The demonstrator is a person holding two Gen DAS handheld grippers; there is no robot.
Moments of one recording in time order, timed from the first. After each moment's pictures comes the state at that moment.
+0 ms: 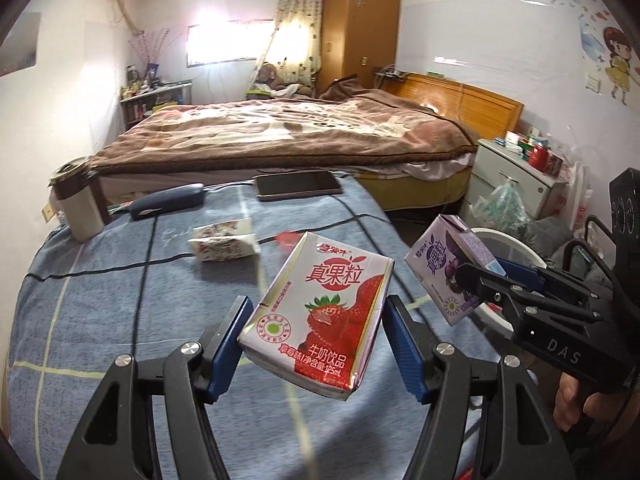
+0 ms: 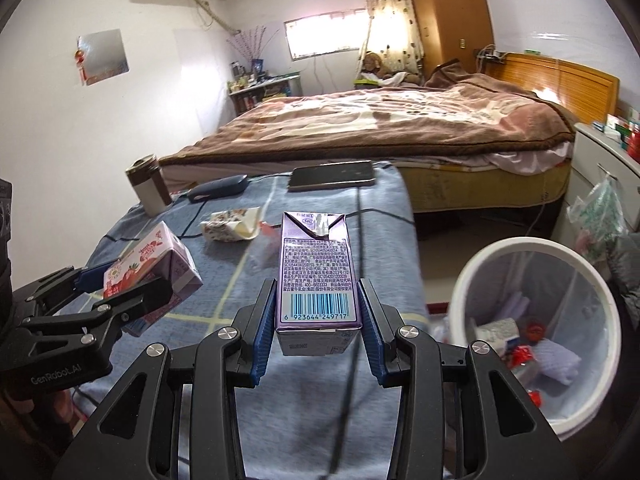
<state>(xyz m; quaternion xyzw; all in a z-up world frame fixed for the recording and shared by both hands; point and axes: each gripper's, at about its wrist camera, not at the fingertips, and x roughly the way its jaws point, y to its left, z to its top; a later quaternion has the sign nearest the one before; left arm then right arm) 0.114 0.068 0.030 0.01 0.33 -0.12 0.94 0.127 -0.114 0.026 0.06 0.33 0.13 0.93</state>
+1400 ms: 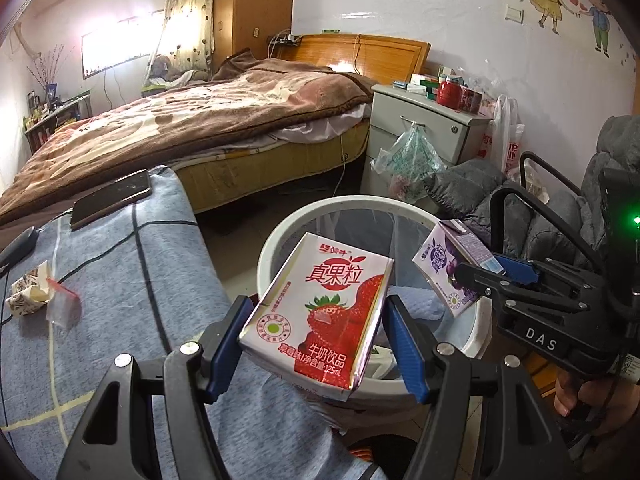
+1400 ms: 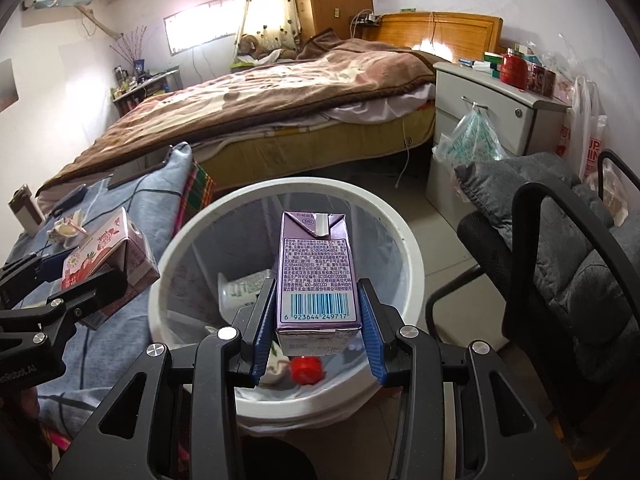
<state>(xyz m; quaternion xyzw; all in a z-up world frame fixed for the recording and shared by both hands) 0.145 -0.145 -0.001 0.07 0.37 -0.26 0.89 0.113 -0.290 -0.011 0.08 0.38 -0.06 0.92</state>
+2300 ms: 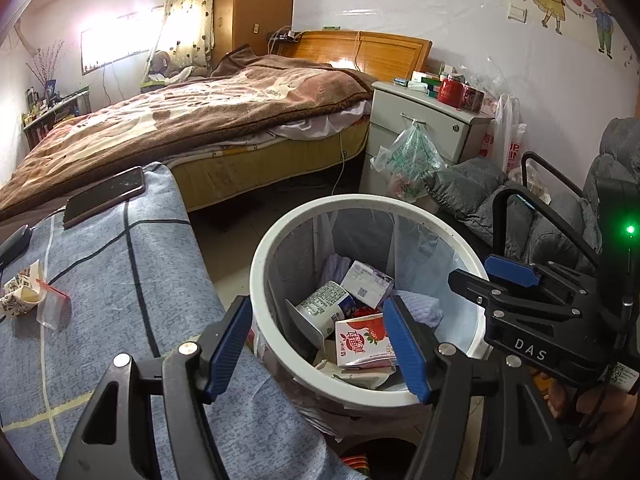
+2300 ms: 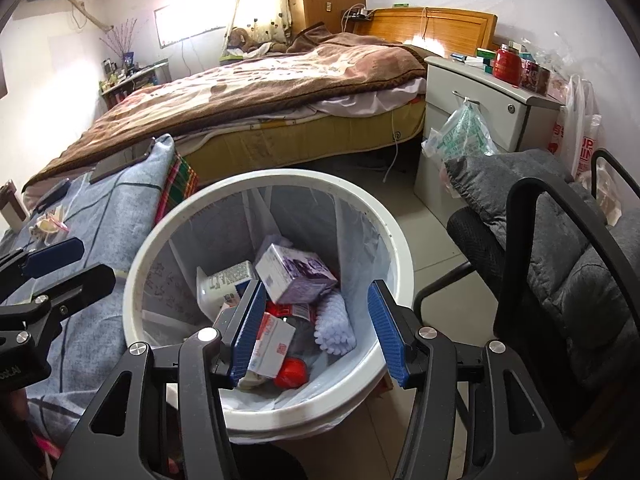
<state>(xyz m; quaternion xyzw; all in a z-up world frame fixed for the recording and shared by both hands) 0.149 -0.149 -0.002 0.06 0.37 -0.26 0.89 0.117 -0.294 -0.016 0.07 0.39 -0.07 0.91</state>
